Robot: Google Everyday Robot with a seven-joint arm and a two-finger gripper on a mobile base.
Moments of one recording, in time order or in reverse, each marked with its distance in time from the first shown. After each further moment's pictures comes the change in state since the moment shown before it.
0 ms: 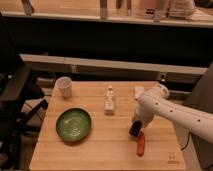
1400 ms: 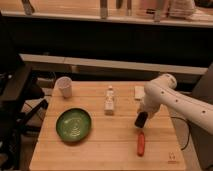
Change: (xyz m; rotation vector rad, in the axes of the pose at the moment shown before) arm 0.050 0.015 -0.031 -0.004 0.033 0.021
